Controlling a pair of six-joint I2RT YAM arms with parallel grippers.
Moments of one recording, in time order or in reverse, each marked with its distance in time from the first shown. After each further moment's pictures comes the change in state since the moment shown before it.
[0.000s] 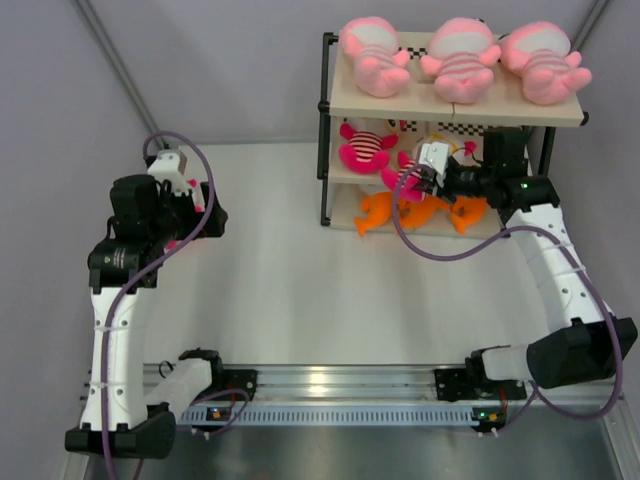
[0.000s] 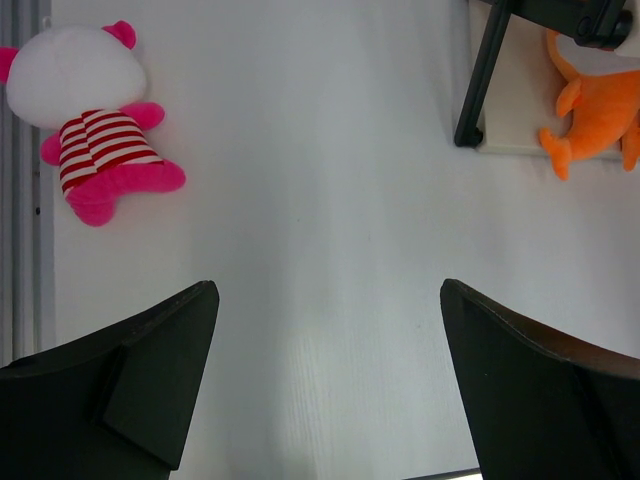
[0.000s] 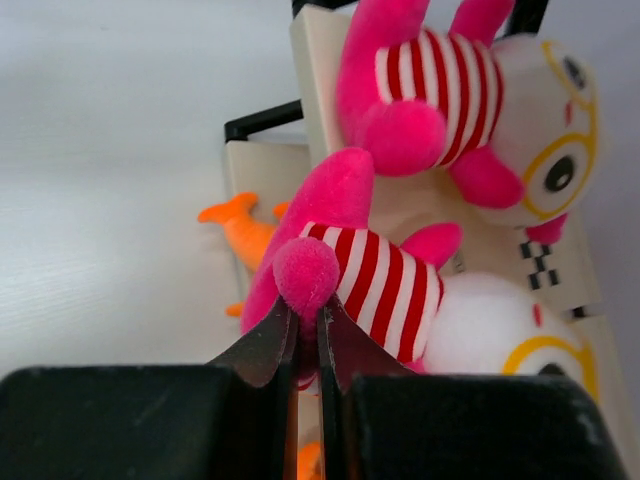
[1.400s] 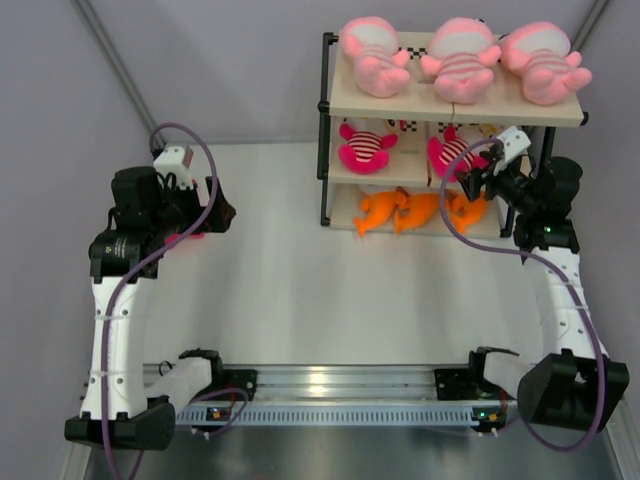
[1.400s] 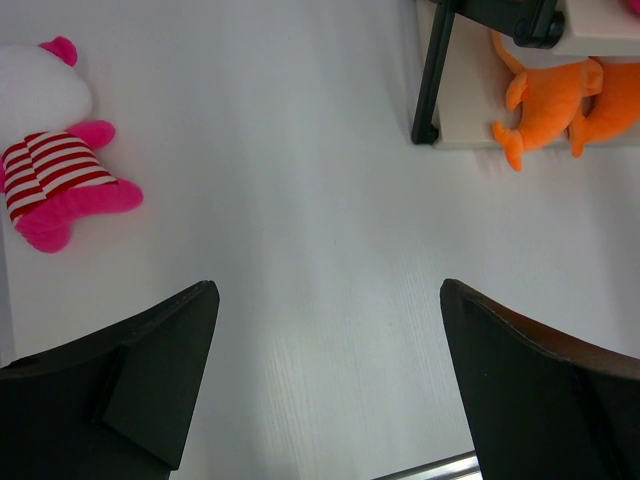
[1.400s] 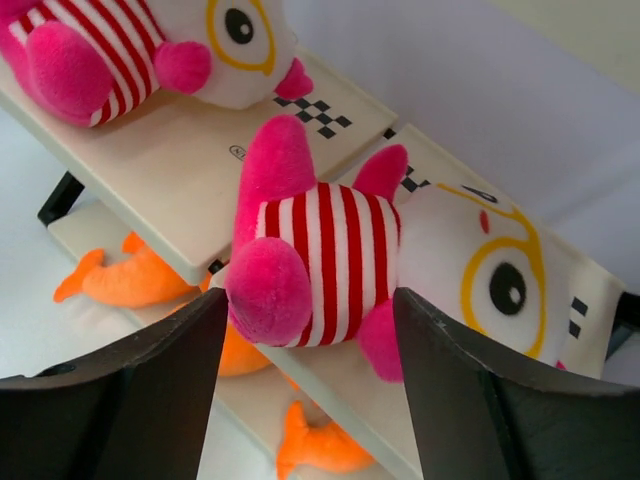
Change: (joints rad) left arm 0.000 0.055 0.035 0.006 0.106 -0.001; right arm -0.326 -0.196 -0.438 0.711 0.068 0.600
